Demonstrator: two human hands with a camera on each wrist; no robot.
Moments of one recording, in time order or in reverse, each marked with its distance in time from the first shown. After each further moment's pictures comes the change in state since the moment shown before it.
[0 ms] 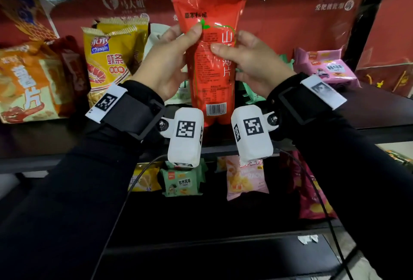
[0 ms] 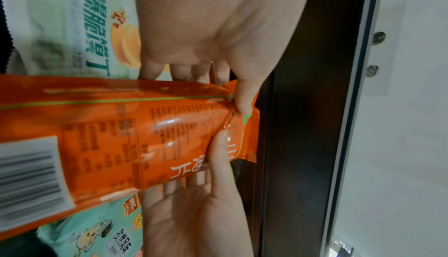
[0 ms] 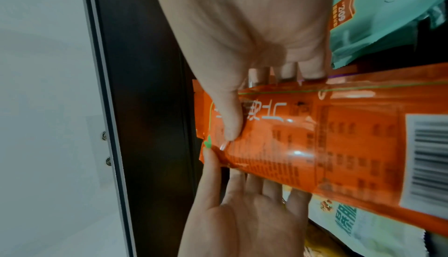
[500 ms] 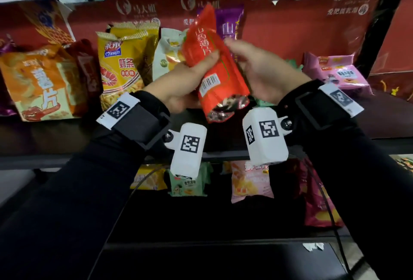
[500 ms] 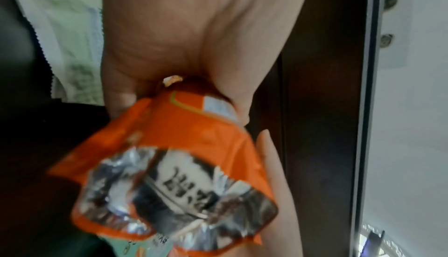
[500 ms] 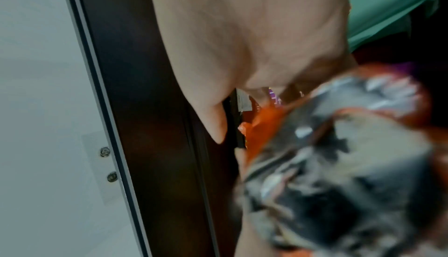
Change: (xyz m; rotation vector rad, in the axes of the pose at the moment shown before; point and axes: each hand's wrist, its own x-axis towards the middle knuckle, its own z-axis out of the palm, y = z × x) left_hand -0.004 -0.008 0.007 0.147 -0.019 -0.336; right_hand -0.003 -0.010 0.001 -0.029 -0.166 0.252
